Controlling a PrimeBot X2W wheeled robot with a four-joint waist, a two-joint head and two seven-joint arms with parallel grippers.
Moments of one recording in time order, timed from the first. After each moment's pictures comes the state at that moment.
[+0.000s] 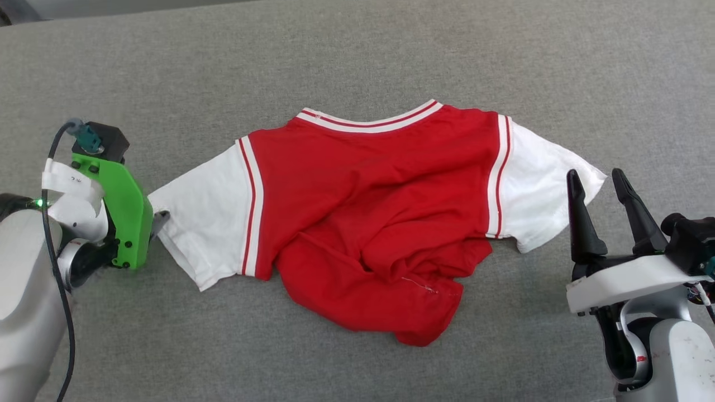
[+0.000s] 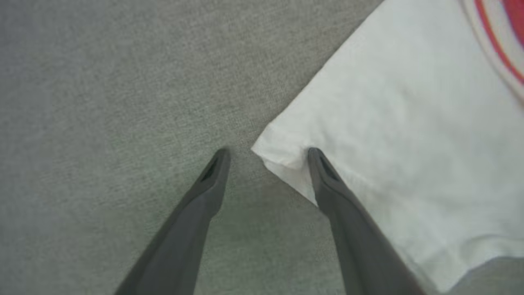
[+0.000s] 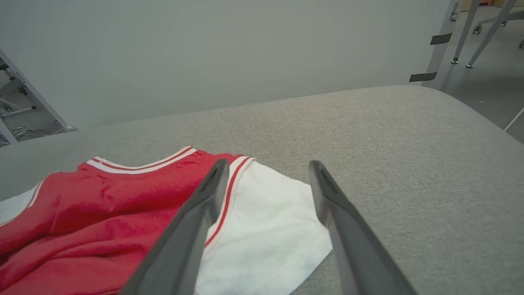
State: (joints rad) left arm -0.63 0.64 -0.44 0.39 -0.68 -0.13 0.75; right arm -0.15 -0.05 -0.03 -0.08 0.22 0.13 -0.03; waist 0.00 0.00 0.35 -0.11
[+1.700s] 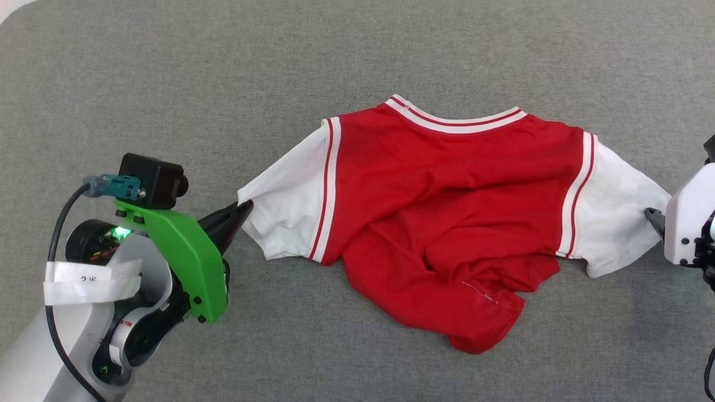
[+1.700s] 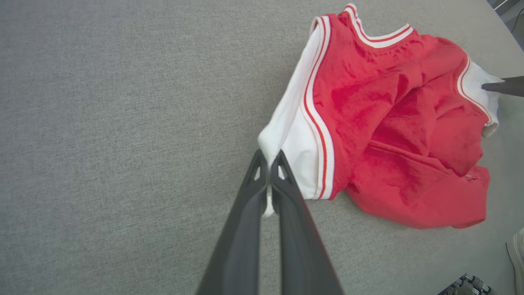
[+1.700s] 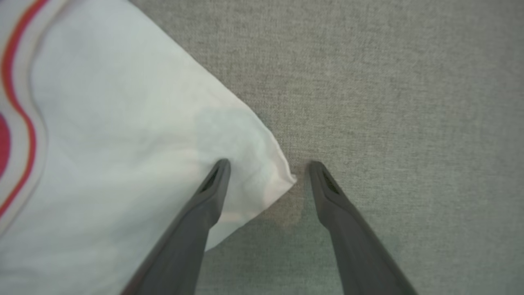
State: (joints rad) left arm -0.33 0.63 -0.41 -0.27 -0.83 0.08 0.56; right arm -0.46 -0.39 -0.06 0.25 0.25 0.13 0.88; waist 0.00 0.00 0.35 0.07
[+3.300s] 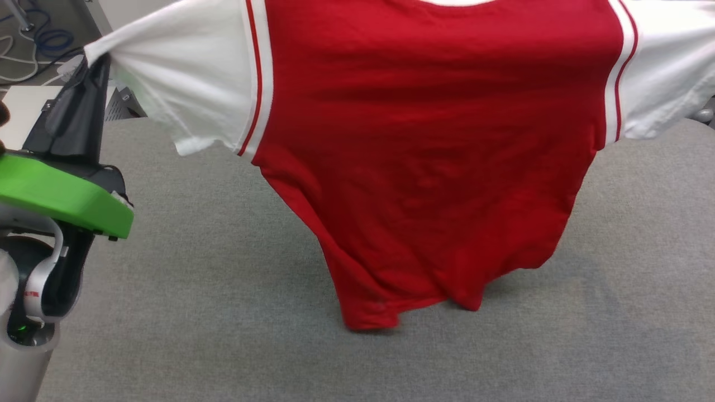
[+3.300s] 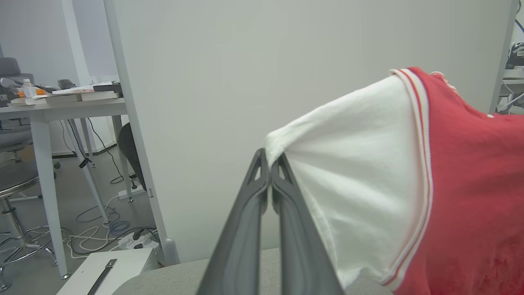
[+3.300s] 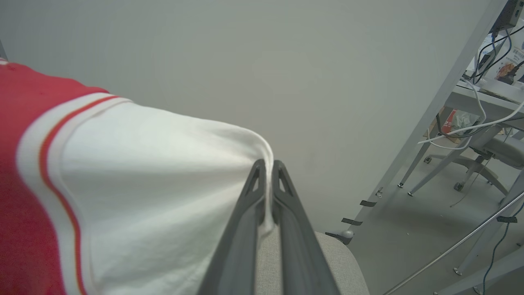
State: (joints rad) left arm -0.39 0.66 -0.18 -0.29 -0.67 0.15 0.14; right arm -0.65 -0.52 0.02 0.10 0.34 0.13 0.42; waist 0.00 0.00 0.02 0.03
